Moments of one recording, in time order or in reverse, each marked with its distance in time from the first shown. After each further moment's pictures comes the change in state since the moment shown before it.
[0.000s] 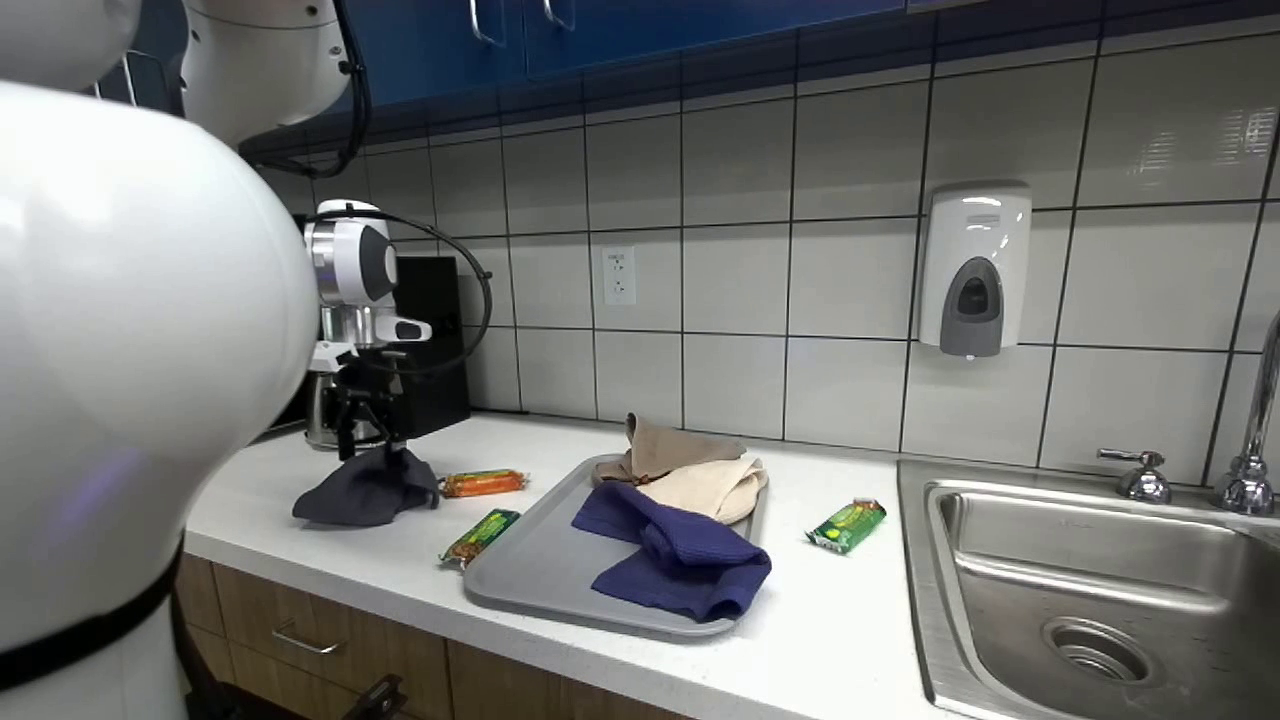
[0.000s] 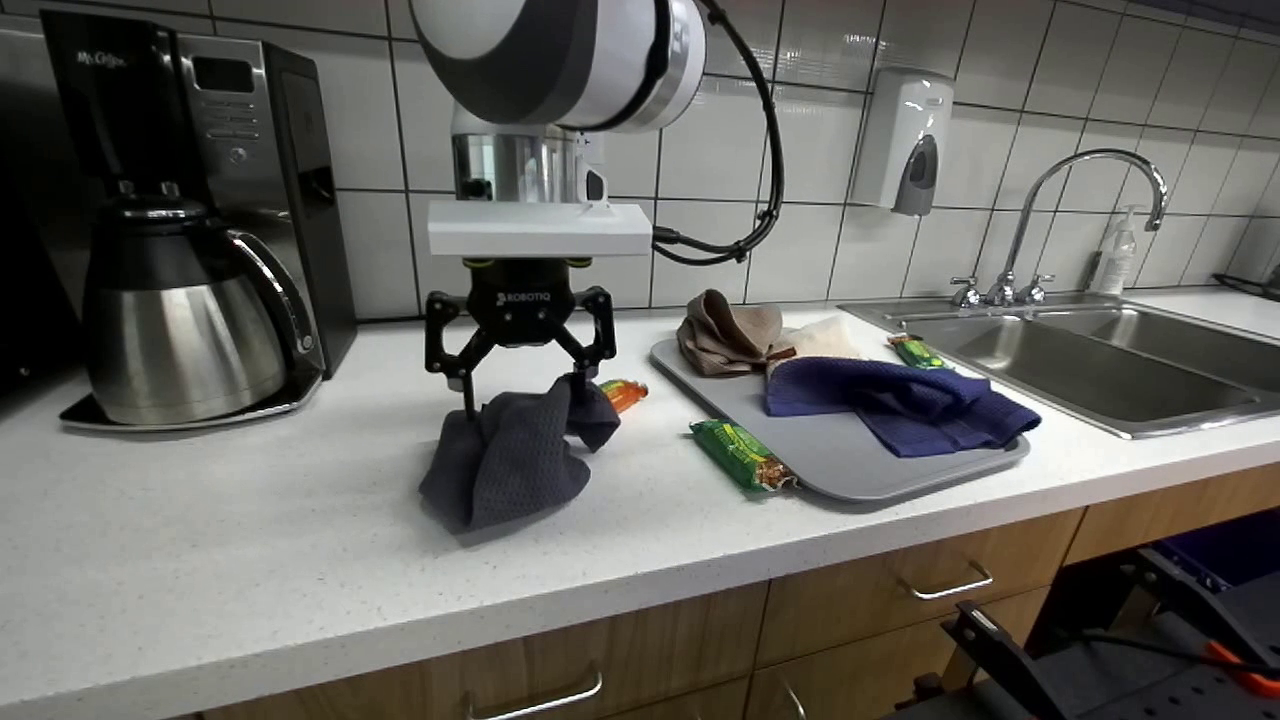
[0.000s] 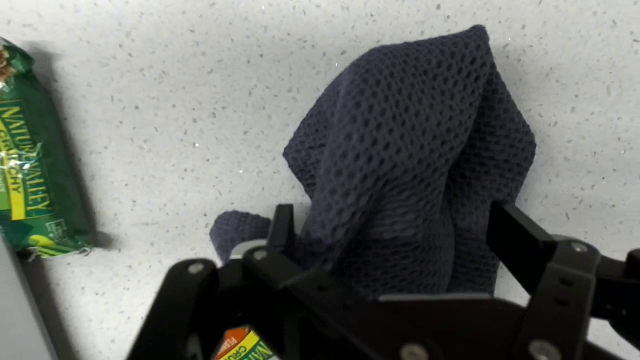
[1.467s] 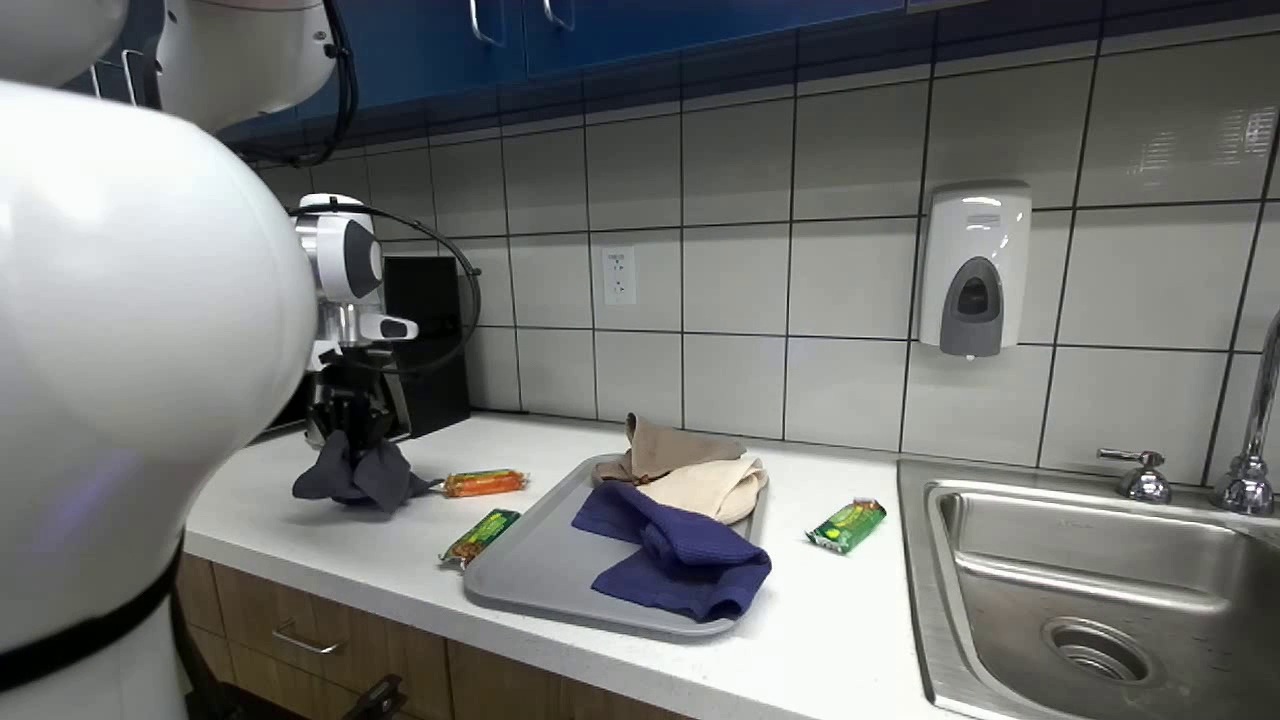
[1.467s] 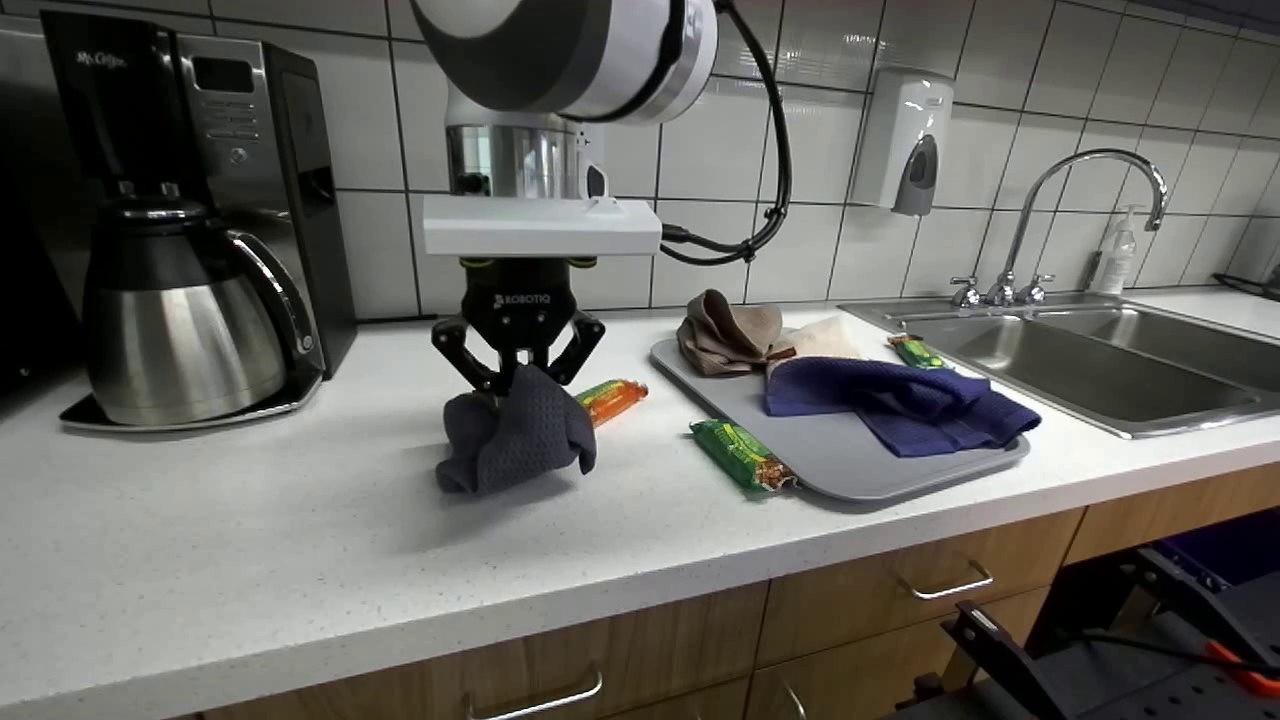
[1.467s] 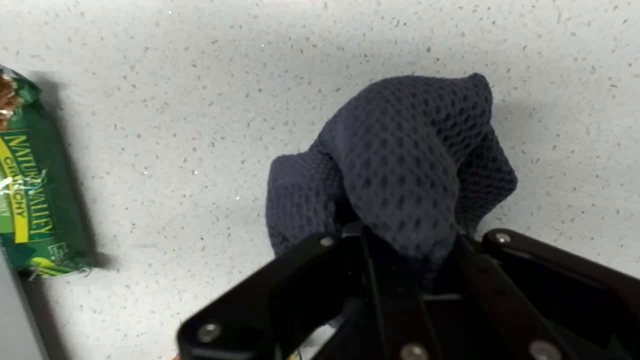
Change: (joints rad) arm -0.014 -0.038 0.040 -0.054 0.000 0.013 0.002
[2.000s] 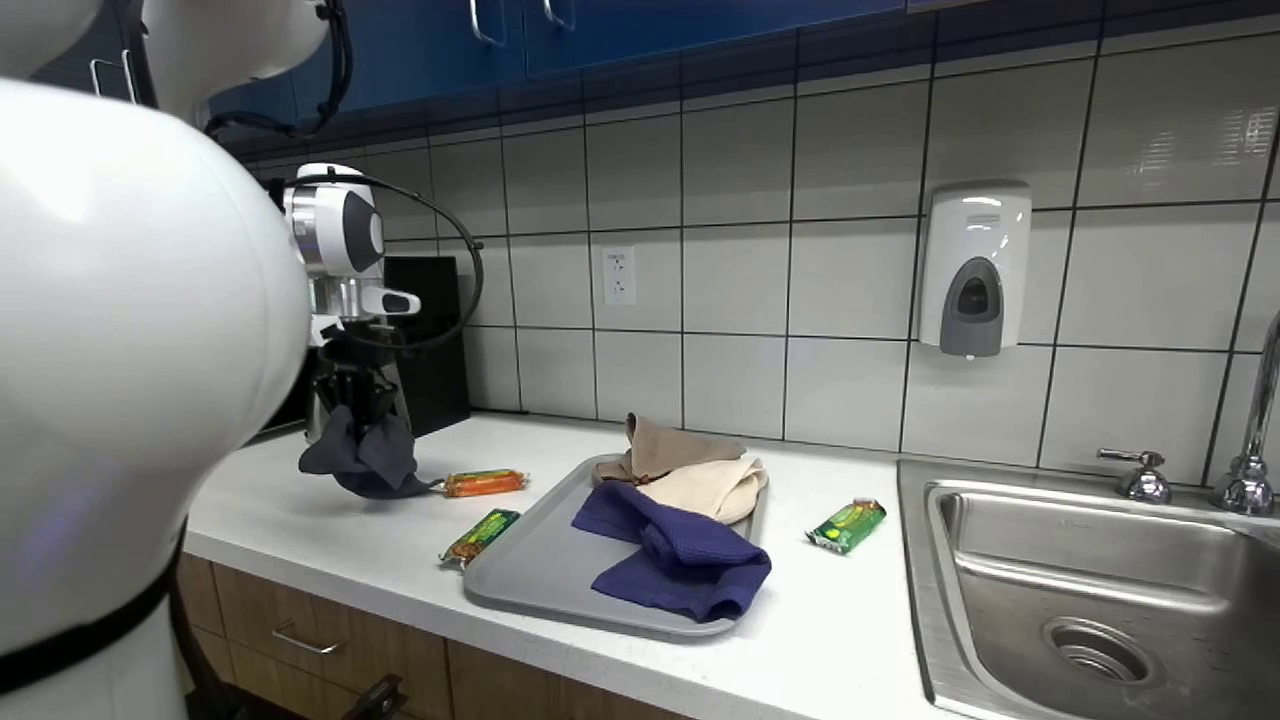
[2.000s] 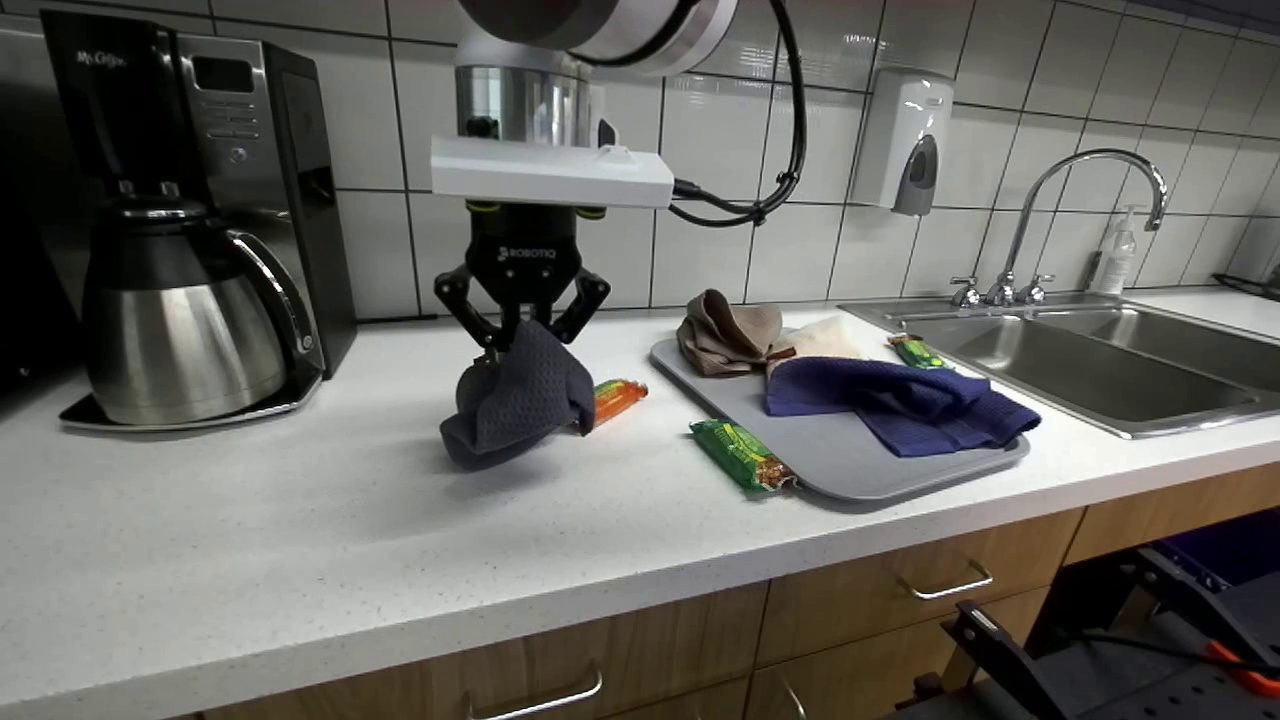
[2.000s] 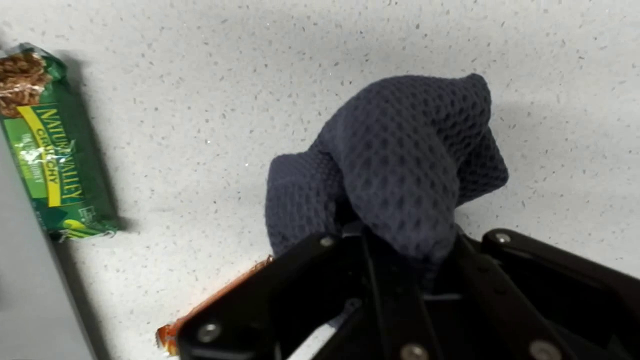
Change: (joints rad) arm -0.048 -0.076 0.038 -0.022 0.000 0.000 0.000
